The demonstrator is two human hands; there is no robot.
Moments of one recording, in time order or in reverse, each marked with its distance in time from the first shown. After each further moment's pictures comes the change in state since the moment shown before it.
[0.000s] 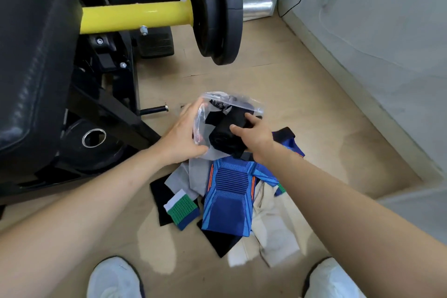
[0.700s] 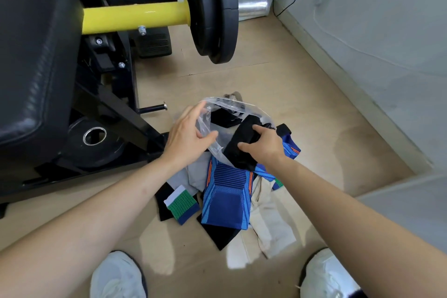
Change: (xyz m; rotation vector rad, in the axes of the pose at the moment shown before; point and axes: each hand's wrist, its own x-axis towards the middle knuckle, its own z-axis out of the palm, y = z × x) left_hand -0.014 0.019 0.025 0.022 0.263 -0.096; right_hand -0.022 0.025 -0.032 -0.504 0.079 -0.136
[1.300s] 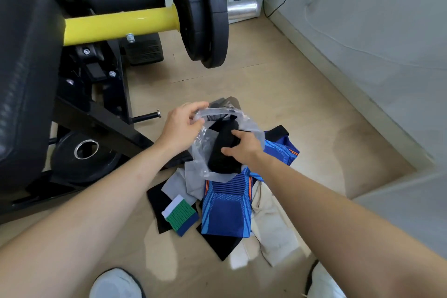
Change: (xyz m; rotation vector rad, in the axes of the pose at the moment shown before) left_hand 0.051 -0.006 -0.003 -0.119 -0.068 -0.017; right_hand 0.035 -0.004 0.034 0.009 -0.178 -0.032
